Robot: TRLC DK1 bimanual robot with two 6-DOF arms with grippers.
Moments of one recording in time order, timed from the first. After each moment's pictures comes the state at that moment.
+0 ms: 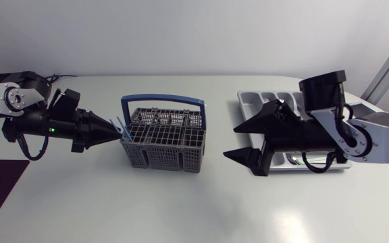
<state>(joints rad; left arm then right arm) 0.13 1.66 1.01 -0.60 1.00 0.98 0.29 1.38 0.72 -0.09 -0.61 -0.58</state>
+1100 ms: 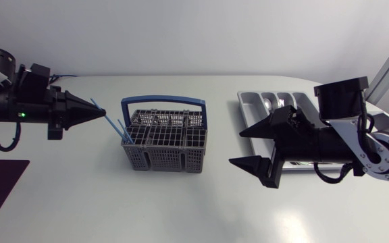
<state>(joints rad) 0.19 1.43 1.03 -0.64 1.01 0.94 0.29 1.23 0.64 -0.12 -0.61 -0.58</state>
